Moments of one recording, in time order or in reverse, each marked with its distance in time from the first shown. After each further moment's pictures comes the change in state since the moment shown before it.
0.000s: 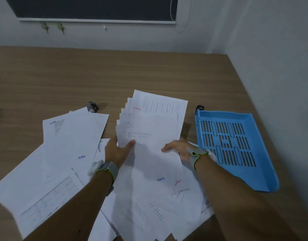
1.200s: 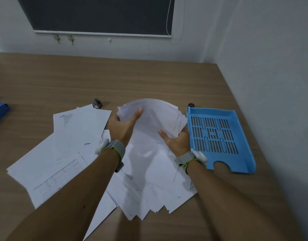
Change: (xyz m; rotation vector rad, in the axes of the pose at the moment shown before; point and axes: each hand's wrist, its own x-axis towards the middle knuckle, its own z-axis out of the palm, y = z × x) left_hand -0.078 0.070 -0.014 -0.464 0.127 0.253; right_hand -0.110 0.030 0.040 -0.005 0.617 -0.982
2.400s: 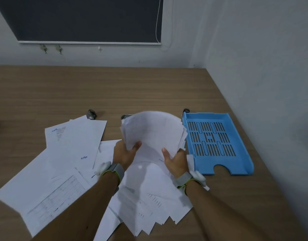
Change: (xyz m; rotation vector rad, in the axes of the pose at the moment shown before) left_hand 0.011 -0.068 -0.018 0.423 -0.265 -0.017; right_hand -0.033 0.049 0.011 -0.157 0.046 0.222
